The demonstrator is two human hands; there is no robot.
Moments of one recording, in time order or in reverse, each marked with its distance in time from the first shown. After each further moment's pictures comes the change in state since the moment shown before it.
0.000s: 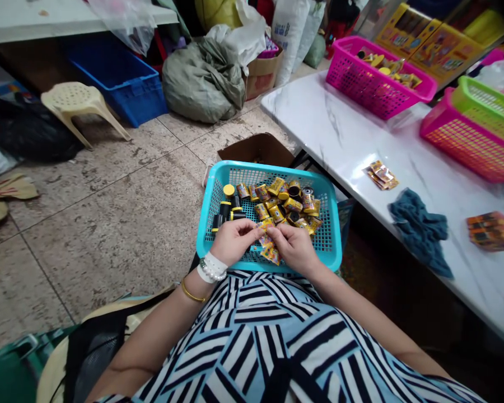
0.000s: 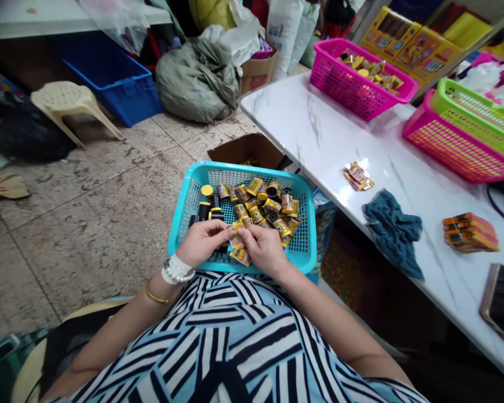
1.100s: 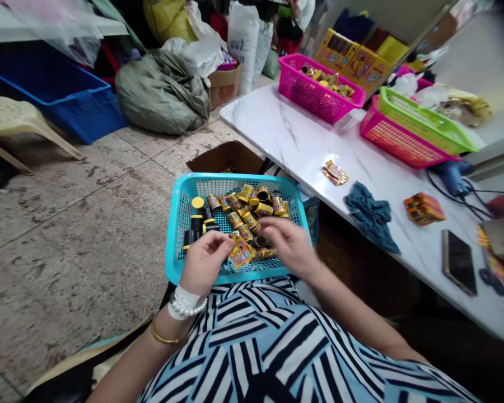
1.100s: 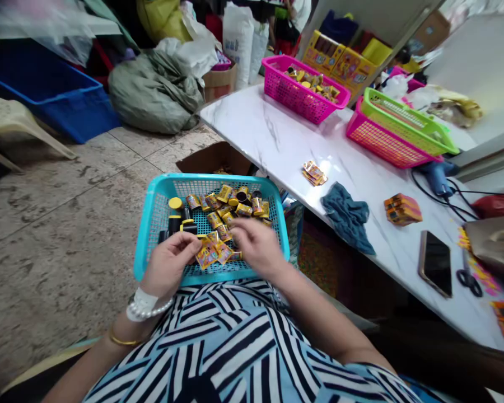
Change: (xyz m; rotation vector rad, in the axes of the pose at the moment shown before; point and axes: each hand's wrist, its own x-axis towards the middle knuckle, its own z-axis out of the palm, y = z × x) left_hand -0.012 0.009 0.011 -0.183 0.188 -0.029; right_hand -0.005 -0.011 -0.054 -0.117 0.173 -0.099
